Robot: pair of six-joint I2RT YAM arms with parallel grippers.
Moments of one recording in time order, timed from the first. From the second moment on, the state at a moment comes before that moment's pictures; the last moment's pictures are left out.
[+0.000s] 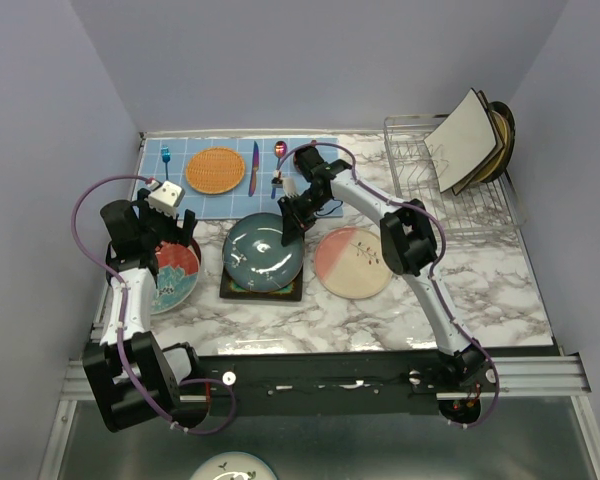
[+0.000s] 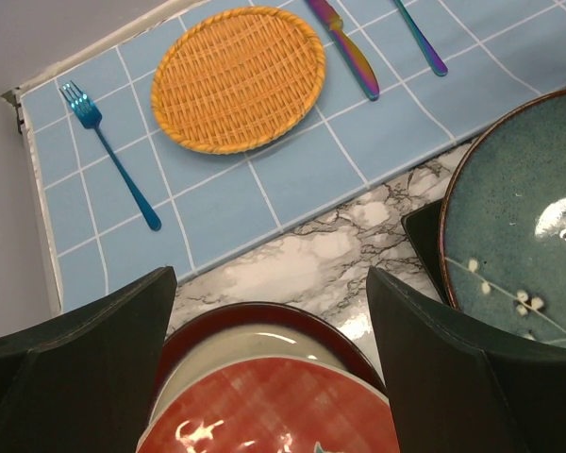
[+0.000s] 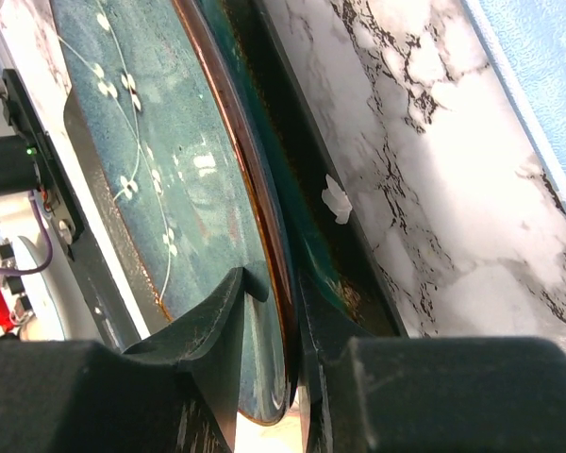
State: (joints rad) left arm 0.33 1.11 0.65 0.08 0.64 0.44; right arm 0.61 2.53 2.22 -0.94 -0.80 -0.08
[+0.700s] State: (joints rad) left arm 0.33 1.09 0.63 0.07 0.64 0.46; right arm 0.61 2.48 2.15 -0.94 -0.71 -0.11
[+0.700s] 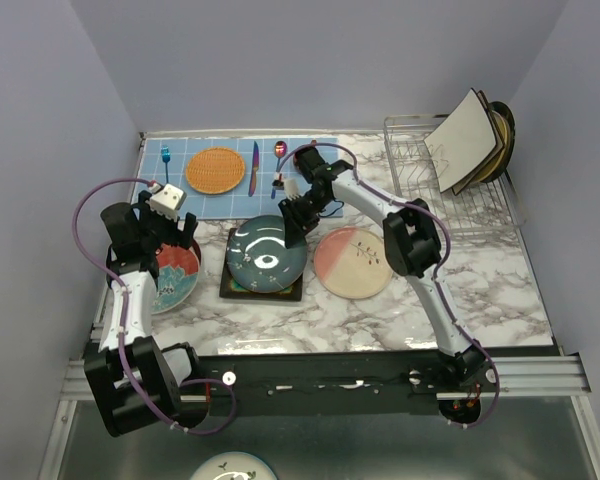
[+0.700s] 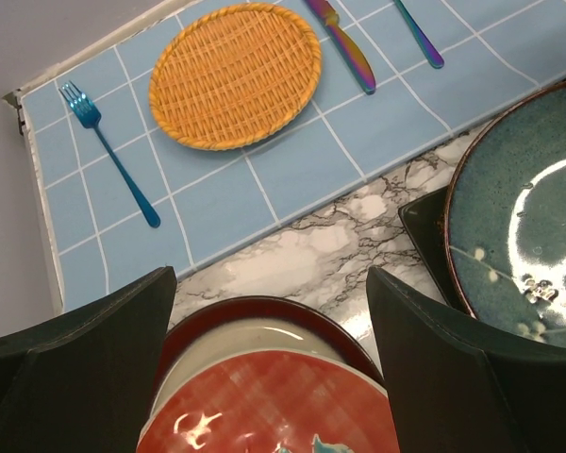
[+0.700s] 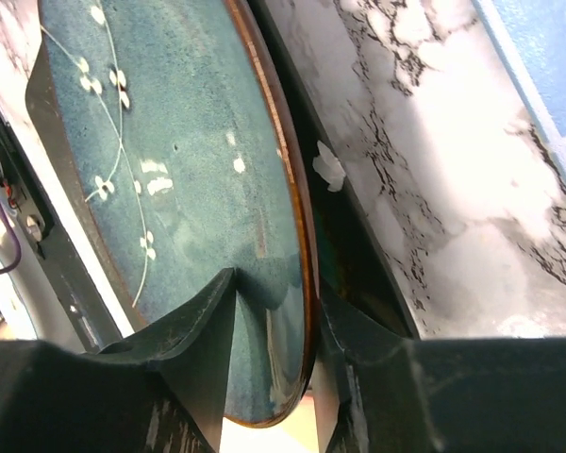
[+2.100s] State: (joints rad) left arm 0.33 1.06 0.60 0.07 0.65 0.48; right arm 0.62 2.40 2.15 -0.97 -0.41 -0.13
